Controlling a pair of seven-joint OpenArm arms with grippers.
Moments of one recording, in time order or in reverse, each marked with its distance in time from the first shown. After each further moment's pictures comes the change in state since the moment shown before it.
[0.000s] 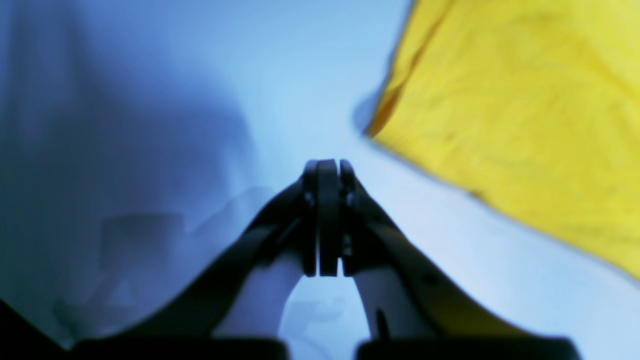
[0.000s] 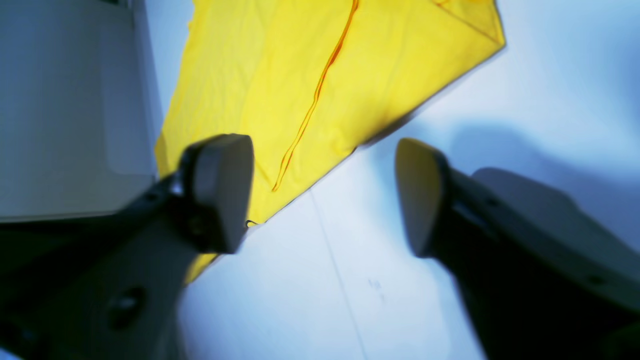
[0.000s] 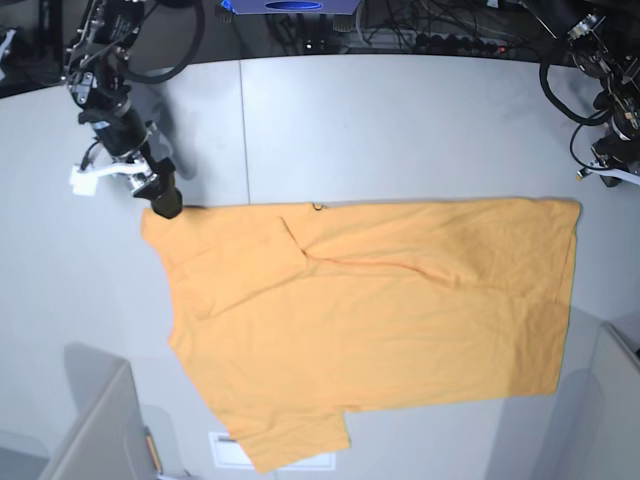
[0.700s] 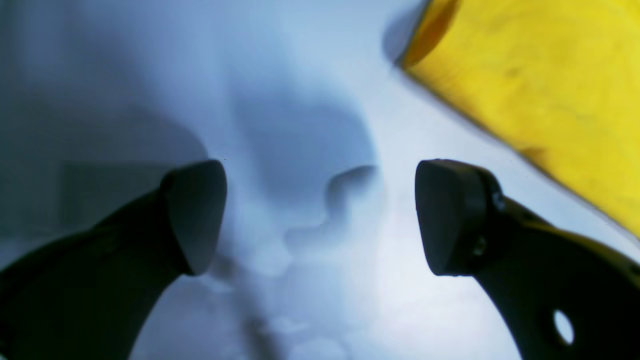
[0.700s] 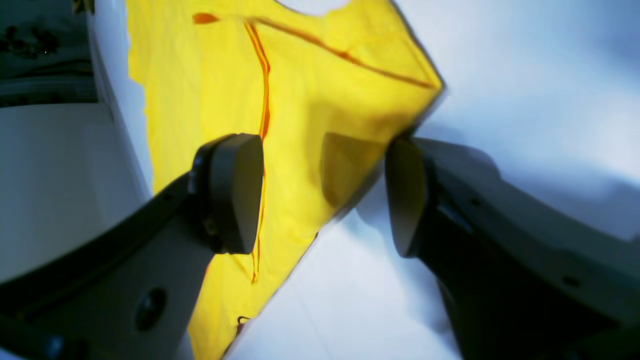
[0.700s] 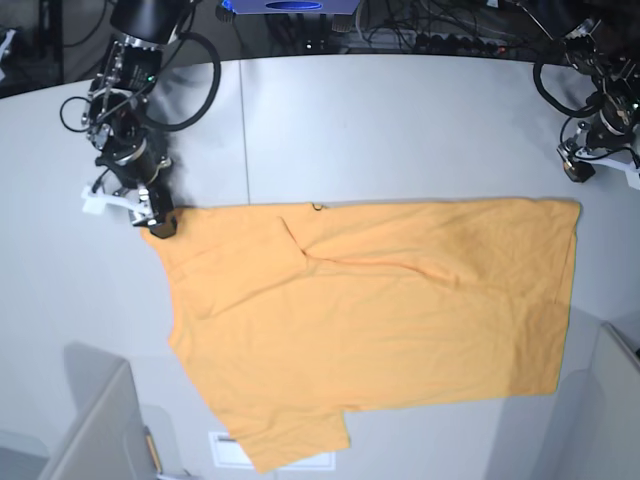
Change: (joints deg) left arm -1.5 0.3 -0.1 -10.2 -0.5 -0.2 -0.2; right arm 13.4 -3.1 2.4 -16.8 -6.1 -10.9 5.3
